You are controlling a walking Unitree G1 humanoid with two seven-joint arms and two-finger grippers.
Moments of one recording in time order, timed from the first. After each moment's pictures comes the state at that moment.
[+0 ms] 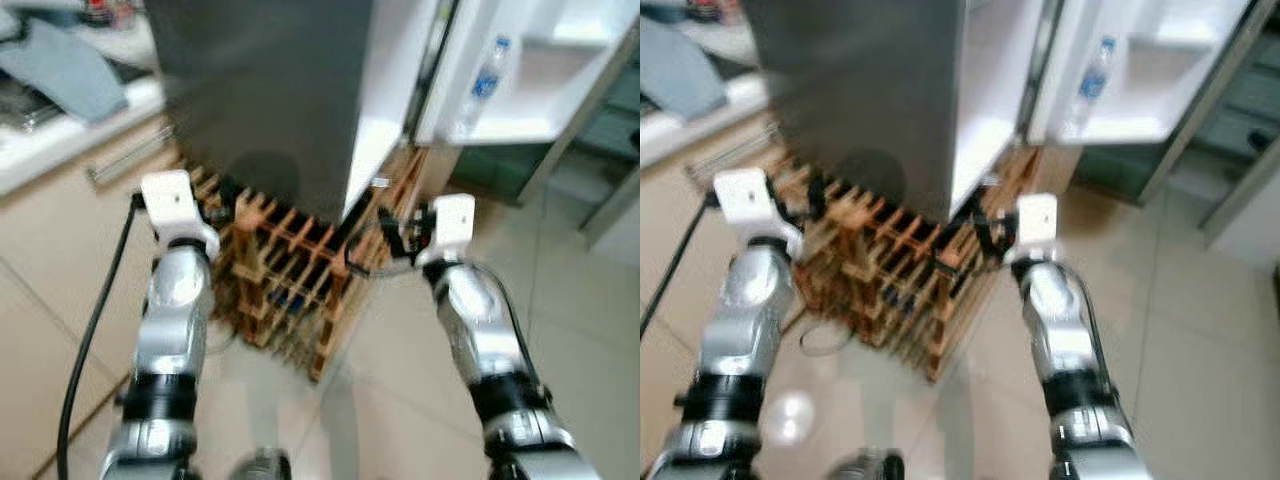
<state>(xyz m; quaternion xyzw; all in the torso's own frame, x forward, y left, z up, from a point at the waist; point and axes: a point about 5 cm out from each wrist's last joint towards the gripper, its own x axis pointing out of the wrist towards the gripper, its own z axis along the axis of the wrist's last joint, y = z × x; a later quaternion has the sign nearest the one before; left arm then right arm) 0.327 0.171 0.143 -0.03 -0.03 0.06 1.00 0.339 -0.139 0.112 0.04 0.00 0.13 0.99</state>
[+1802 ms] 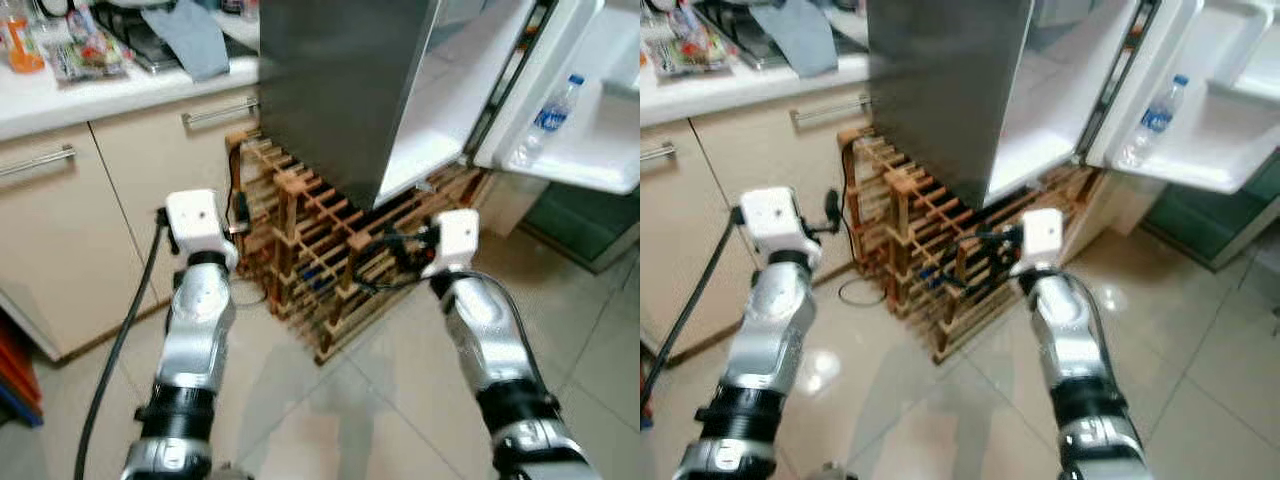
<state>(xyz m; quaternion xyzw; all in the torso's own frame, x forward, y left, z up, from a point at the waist) 0.323 0.159 0.139 -0.01 -0.04 0.09 0.99 0.328 -0.140 0.095 0.02 0.02 0.16 0.99</state>
